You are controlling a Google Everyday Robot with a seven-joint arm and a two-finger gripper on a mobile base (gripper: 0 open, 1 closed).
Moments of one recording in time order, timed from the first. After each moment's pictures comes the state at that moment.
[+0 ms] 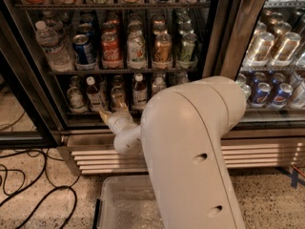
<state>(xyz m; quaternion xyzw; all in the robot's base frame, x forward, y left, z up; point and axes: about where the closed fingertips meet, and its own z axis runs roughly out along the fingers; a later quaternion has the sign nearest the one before) 0.756 0.158 0.597 -0.16 0.77 0.15 0.60</state>
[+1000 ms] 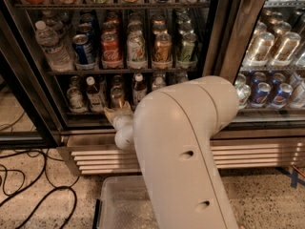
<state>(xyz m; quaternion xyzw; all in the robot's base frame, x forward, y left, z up) 0.779 0.144 0.583 -0.15 0.79 0.12 0.59</state>
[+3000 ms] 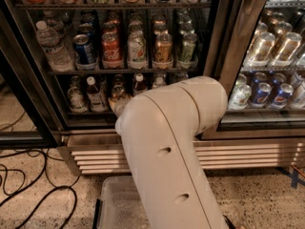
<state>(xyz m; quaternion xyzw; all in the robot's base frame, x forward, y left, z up) 0.837 0.126 0.587 -0.13 0.79 0.09 0.60</state>
